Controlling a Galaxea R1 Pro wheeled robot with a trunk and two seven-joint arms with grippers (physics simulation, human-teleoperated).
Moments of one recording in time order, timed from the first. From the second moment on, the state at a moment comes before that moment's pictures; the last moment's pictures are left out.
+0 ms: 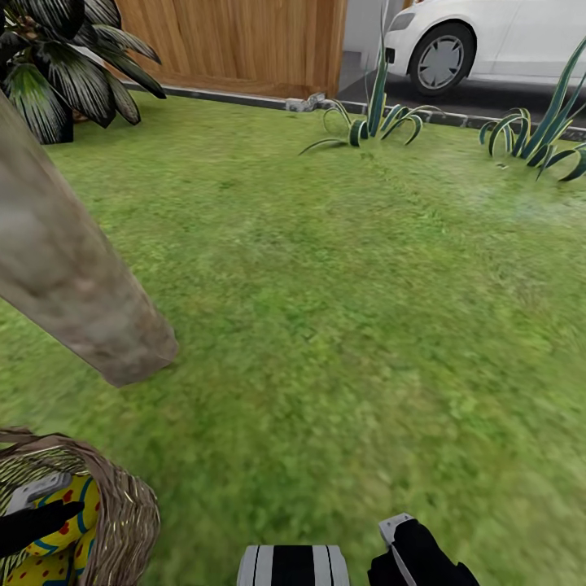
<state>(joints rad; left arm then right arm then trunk) -0.18 0.40 0.37 -1.14 0.28 0.81 -0.18 -0.36 0.00 0.17 -0.72 0.12 0.81 0.07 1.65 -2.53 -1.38</state>
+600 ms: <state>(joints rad) -0.18 0.40 0.37 -1.14 0.27 0.81 -0.17 -0.36 0.00 0.17 -0.72 0.12 0.81 0.07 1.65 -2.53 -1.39</state>
